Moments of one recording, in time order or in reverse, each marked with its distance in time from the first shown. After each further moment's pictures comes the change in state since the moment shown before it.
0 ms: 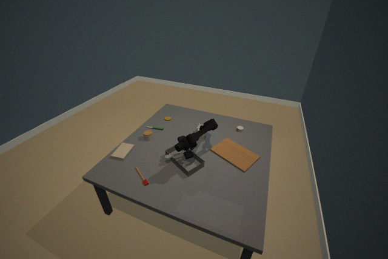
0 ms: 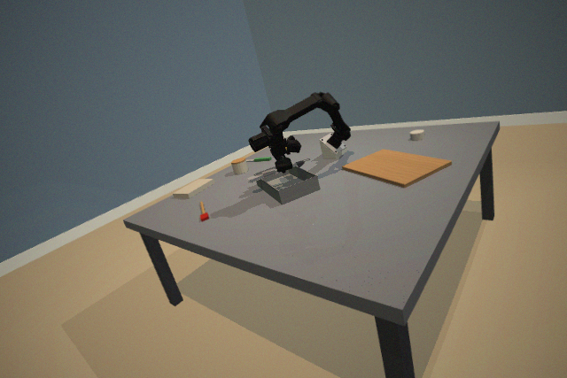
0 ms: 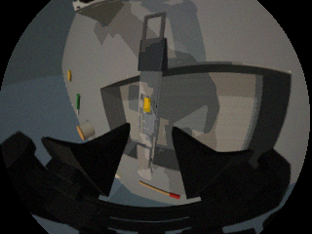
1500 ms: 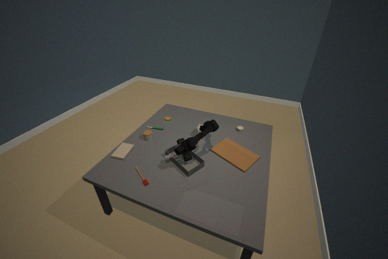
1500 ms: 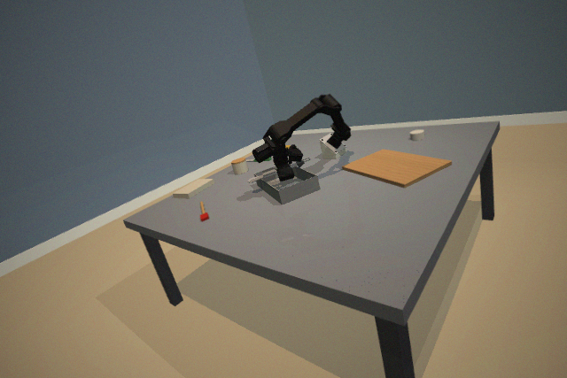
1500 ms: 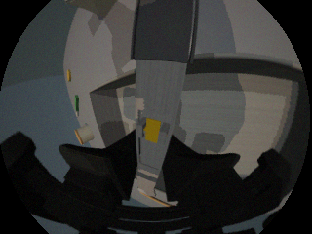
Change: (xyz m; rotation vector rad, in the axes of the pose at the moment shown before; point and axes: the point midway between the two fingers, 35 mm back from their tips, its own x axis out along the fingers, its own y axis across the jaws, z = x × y) arm 0.049 0.003 0.001 0.000 -0.001 0.052
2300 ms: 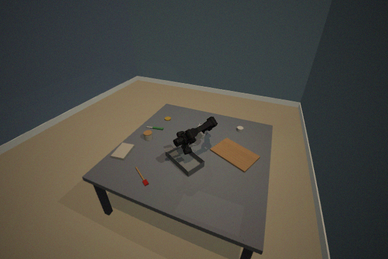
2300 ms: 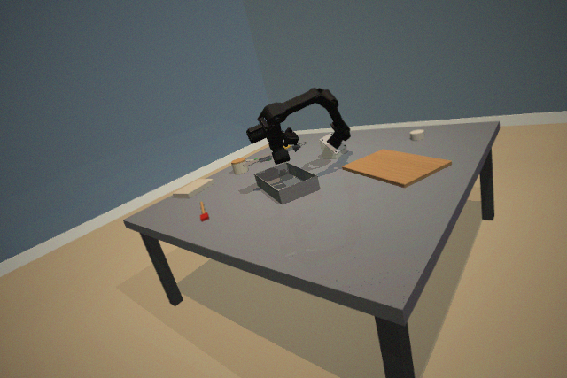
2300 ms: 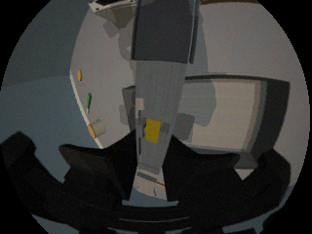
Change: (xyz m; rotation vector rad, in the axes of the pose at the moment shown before) arm -0.064 0.036 0.000 0.009 0.000 0.000
